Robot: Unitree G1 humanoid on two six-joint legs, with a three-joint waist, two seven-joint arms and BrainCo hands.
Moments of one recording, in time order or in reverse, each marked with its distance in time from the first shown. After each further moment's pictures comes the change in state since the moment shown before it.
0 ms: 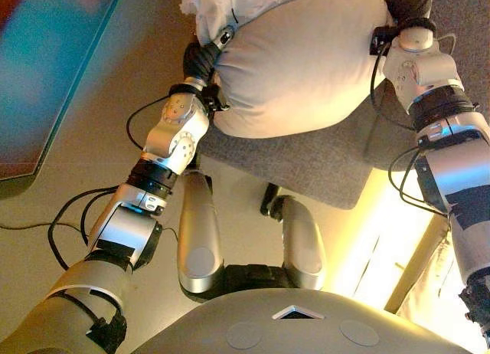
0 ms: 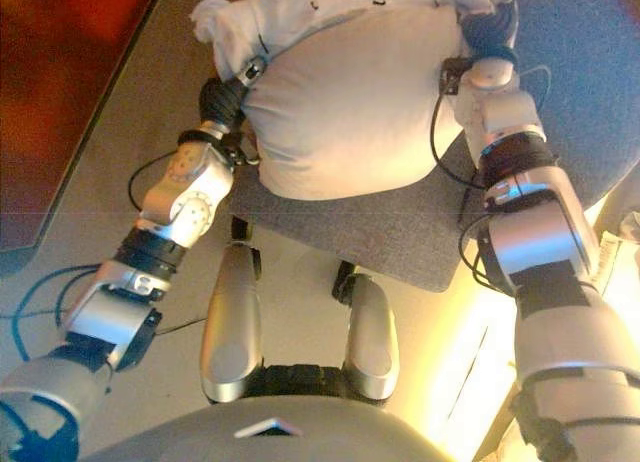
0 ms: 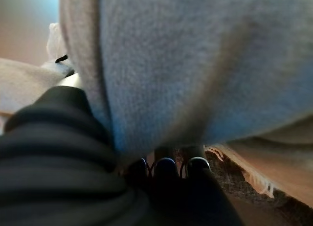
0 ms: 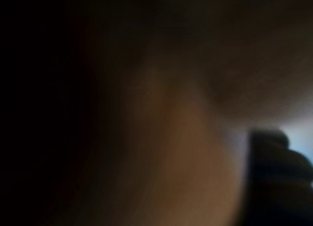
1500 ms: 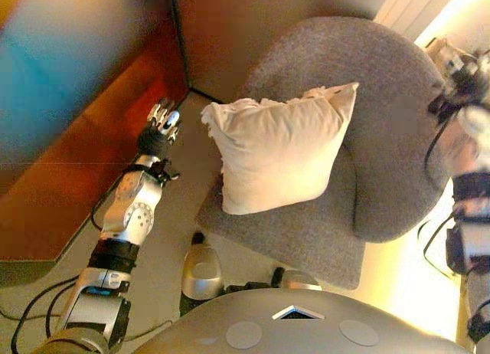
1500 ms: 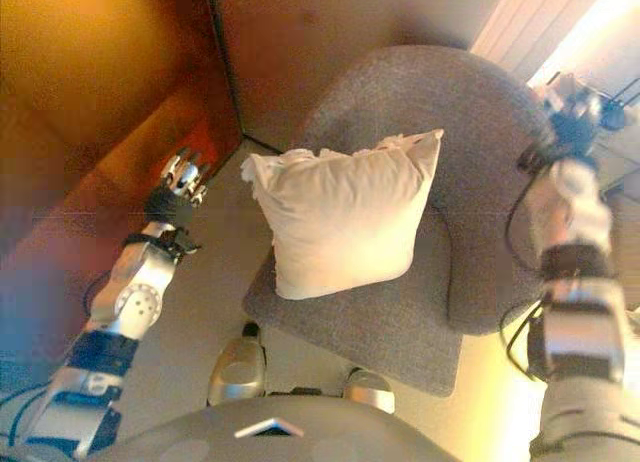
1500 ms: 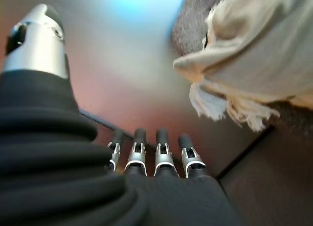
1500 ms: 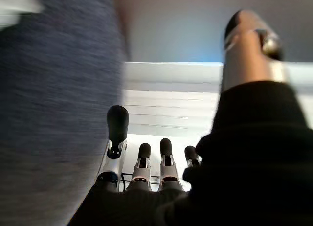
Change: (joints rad) left arm 0.638 0.082 0.297 -0.233 -0.075 -0.024 -0.264; right arm 0.875 -0.033 -0.521 -0.594 0.222 -0.165 0.122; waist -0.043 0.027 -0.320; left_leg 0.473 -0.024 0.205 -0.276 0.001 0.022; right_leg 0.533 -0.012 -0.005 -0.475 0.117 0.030
